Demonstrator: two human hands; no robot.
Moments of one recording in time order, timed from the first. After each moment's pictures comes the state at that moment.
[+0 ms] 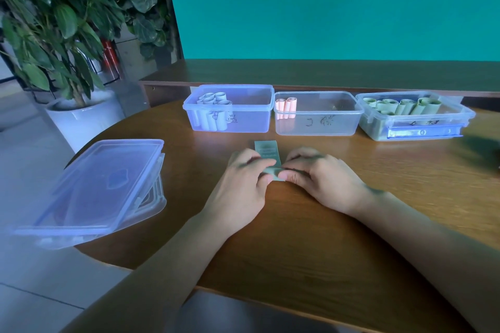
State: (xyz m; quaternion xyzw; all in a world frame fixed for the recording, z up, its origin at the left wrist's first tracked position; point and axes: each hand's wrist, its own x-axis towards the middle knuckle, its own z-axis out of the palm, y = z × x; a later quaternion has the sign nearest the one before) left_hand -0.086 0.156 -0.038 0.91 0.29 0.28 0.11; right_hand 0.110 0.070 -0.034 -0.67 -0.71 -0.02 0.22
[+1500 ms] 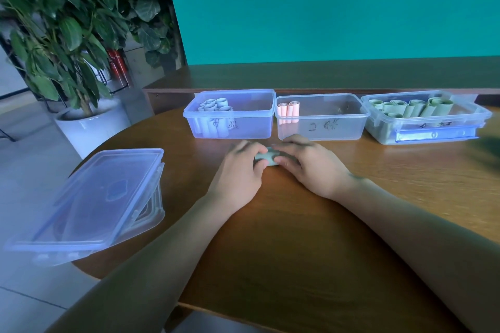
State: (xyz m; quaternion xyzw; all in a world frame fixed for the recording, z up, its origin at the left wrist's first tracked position) left_hand -0.053 0.206 -0.037 0.88 0.32 0.31 0.13; right_hand 0.127 0.125 -0.042 -0.68 -0.68 -0.03 0.26
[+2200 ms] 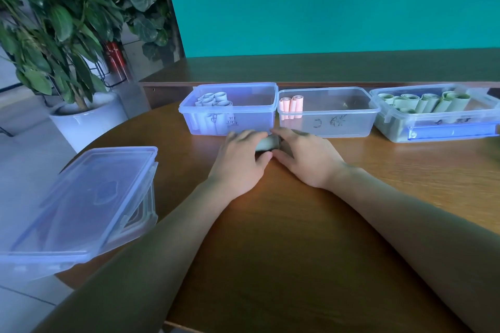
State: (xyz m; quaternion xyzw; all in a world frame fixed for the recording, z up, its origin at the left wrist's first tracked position) left_hand -0.034 0.238 -0.040 0.90 0.34 0.26 0.09; right_hand 0.130 0.156 -0.039 -0.72 -0.66 -0.04 0.22
